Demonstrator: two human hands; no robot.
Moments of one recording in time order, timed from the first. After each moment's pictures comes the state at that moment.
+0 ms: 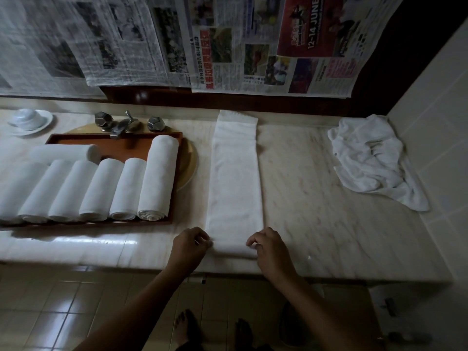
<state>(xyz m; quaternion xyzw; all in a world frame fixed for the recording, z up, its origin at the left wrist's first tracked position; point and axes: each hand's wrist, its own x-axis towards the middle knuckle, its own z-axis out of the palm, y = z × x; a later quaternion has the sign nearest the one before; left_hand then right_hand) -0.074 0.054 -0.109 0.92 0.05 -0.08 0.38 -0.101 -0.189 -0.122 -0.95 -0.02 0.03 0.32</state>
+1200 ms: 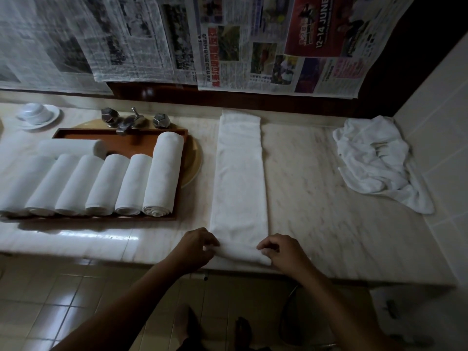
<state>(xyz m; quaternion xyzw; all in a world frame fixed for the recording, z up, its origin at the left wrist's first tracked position) -0.072 0.066 -0.100 0.93 -0.14 -0.15 0.31 -0.098 -0.222 -0.111 -0.91 0.00 0.15 0.39</state>
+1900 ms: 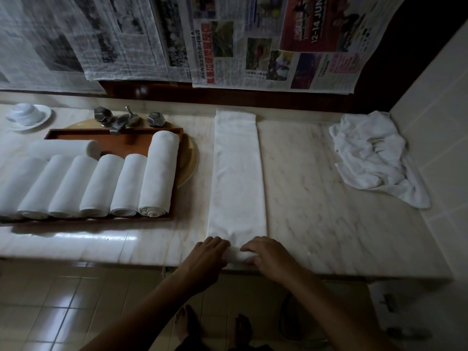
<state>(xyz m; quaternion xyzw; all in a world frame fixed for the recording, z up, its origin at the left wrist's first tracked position) -0.098 0.039 -0.120 0.94 -0.27 -0.14 0.18 -0.103 -0.186 -0.092 -0.95 -0.13 0.17 0.24</state>
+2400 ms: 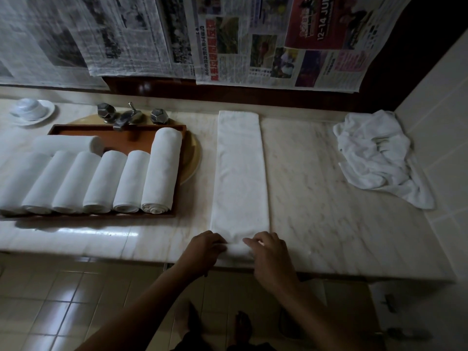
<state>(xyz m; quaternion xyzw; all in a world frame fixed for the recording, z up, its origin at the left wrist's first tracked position) -0.079 0.048 -0.133 0.93 -0.11 -0.16 0.31 -0.127 -0.176 -0.118 -0.98 -0.09 0.05 0.18</state>
